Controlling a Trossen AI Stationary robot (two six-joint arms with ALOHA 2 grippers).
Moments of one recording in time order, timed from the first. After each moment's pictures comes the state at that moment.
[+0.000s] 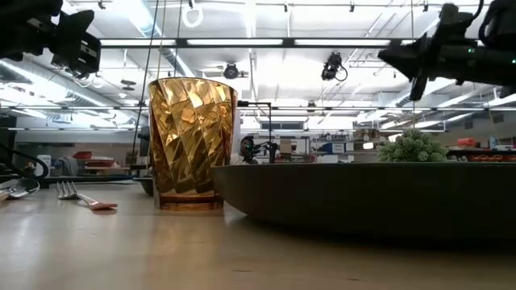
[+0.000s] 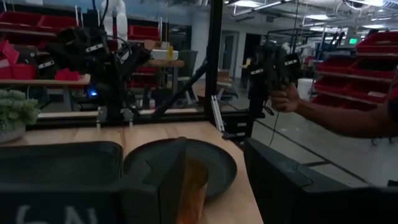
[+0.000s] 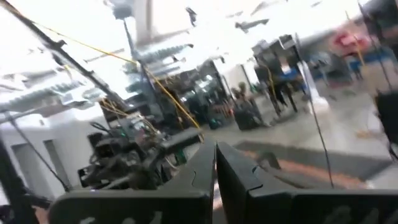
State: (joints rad) left arm -0.34 0.06 0.07 0.12 -0.03 -0.07; right arm -0.52 0.44 0.01 0.79 -0.17 0.42
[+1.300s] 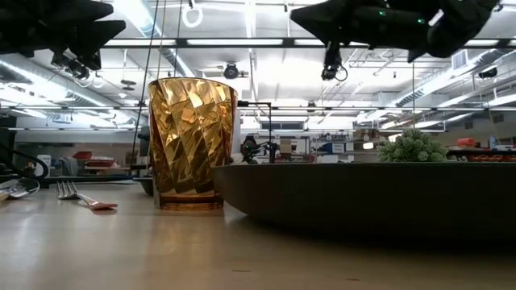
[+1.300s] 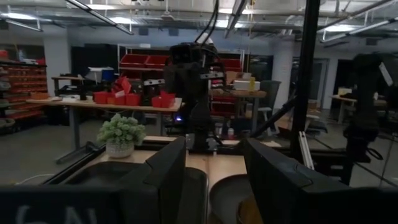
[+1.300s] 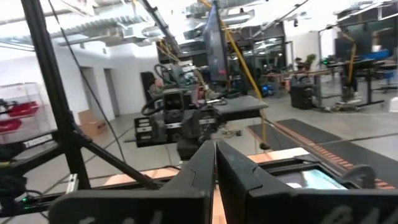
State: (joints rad) left arm -0.34 0.06 0.07 0.25 -0.41 0.03; right arm -0.13 1.32 0.57 0.95 -0.12 0.16
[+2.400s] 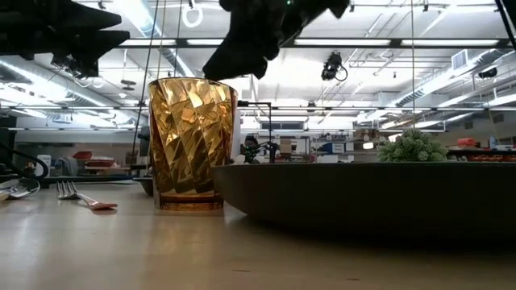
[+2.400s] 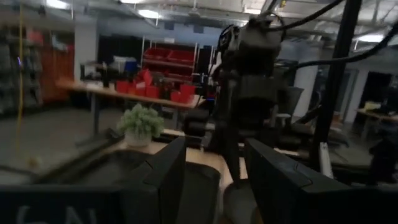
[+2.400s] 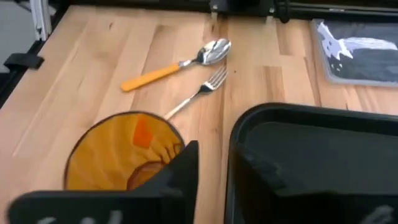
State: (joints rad) left arm -0.34 0.06 0.07 0.22 -0.52 -0.09; right arm 0.08 1.87 1.45 -0.26 -0.02 -0.02
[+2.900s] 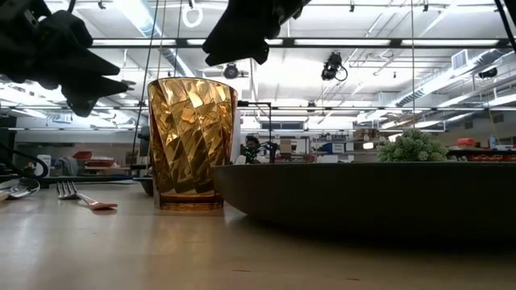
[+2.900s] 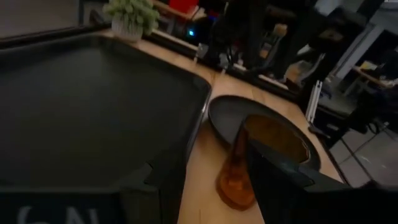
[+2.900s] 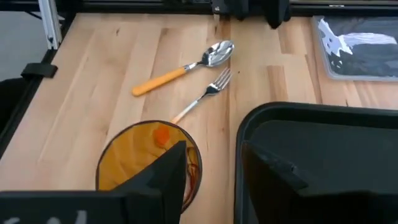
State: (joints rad) left arm -0.34 0.26 0.09 -0.01 -0.43 -0.47; right arm 0.10 1.87 1.55 -0.39 -0.01 0.04
